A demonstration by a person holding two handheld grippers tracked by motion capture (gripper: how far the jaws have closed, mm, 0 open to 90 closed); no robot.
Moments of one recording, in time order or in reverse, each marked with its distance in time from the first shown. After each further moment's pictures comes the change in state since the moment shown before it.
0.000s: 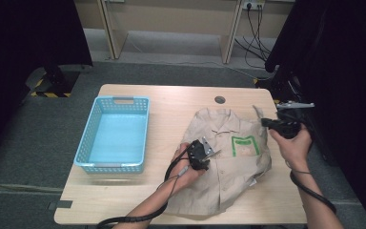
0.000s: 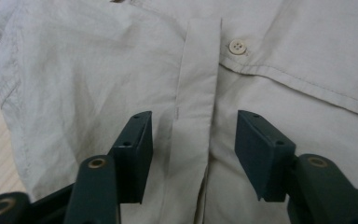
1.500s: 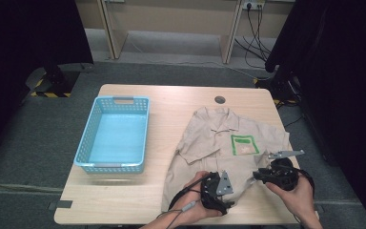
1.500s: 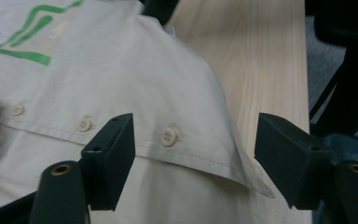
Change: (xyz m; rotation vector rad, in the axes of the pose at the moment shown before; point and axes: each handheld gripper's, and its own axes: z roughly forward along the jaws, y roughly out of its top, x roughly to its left) left arm -0.100 -0.003 -0.056 -0.167 -0.311 0.199; right arm 0.047 -0.124 -0.021 0.261 0.155 -0.093
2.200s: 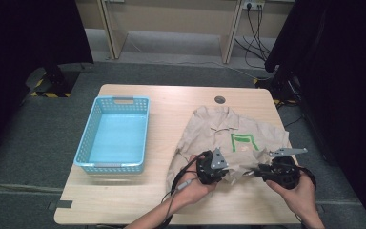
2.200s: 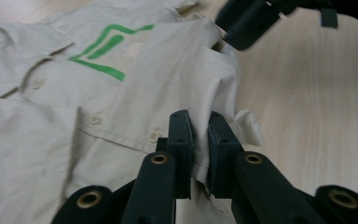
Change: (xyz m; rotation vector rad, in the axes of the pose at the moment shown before) left arm 0.055 0.016 -0.017 -0.081 0.092 -0.183; right arm 0.007 0.009 -0.014 -0.052 0.000 -0.045
